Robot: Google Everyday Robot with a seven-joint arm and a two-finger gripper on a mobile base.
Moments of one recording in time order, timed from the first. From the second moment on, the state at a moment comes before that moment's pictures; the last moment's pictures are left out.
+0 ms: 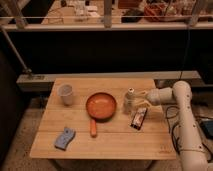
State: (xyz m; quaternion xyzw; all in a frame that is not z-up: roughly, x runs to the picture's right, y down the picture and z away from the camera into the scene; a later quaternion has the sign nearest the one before) arm 0.211 0.077 0.849 0.40 -0.24 -0.84 0.29
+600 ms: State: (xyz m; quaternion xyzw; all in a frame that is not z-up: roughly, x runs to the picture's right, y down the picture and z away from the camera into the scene) arm 0.230 0.073 0.846 0.40 -0.23 -0.83 0.31
